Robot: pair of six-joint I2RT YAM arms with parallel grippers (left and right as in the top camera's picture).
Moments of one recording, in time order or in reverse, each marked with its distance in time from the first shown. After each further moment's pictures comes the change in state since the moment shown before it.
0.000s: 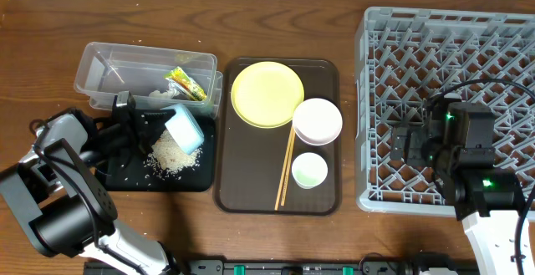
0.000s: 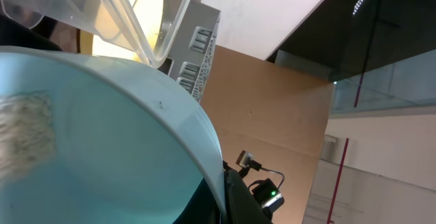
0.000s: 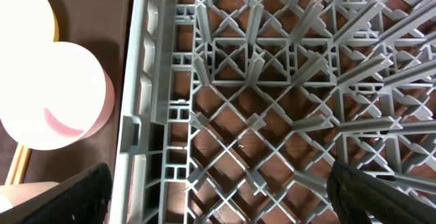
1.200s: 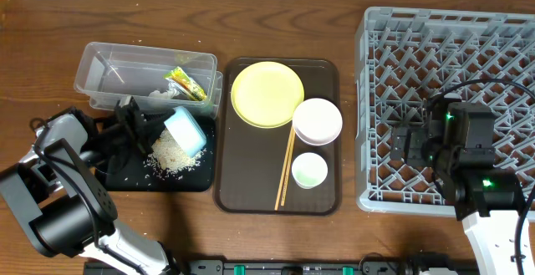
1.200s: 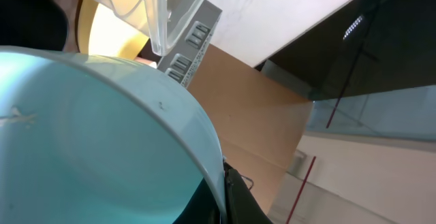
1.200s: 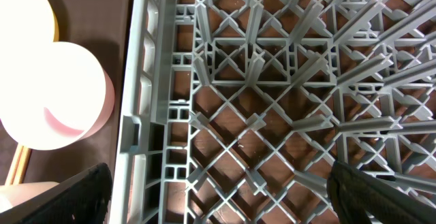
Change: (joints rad) left arm 0.000 0.000 0.000 0.014 0.004 -0.189; right arm 0.000 0.000 0.000 0.000 0.000 0.000
